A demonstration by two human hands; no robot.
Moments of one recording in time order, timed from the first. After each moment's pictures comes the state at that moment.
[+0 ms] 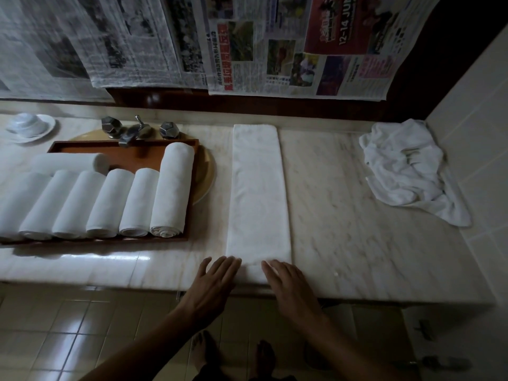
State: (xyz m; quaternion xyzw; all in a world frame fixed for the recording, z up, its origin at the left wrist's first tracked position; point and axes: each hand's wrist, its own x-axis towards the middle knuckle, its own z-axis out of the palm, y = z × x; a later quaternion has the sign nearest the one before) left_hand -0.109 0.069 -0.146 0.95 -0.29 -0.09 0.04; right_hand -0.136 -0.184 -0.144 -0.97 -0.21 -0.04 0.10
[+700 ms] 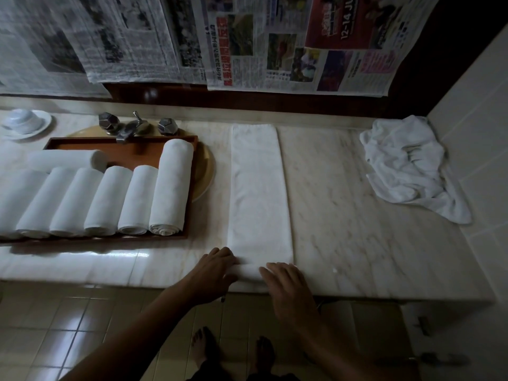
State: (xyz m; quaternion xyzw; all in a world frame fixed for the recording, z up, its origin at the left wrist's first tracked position) left_hand -0.070 0.064 -0.114 0.93 -0.25 -0.19 0.19; right_hand -0.150 -0.173 -0.128 -0.97 -0.19 -0.06 0.16
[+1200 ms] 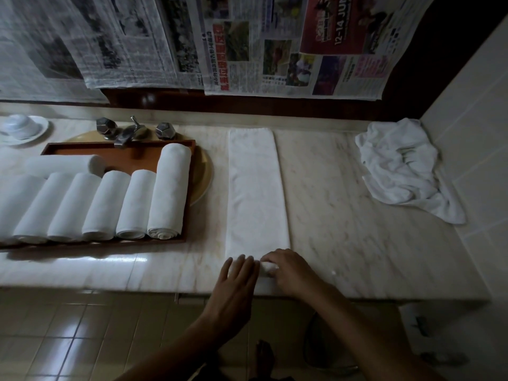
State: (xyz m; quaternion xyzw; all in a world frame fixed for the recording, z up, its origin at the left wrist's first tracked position) left_hand -0.125 0.010 -0.117 0.96 -0.28 -0.04 0.07; right_hand -0.082 -0.182 -0.091 -0.95 -0.09 0.18 0.25
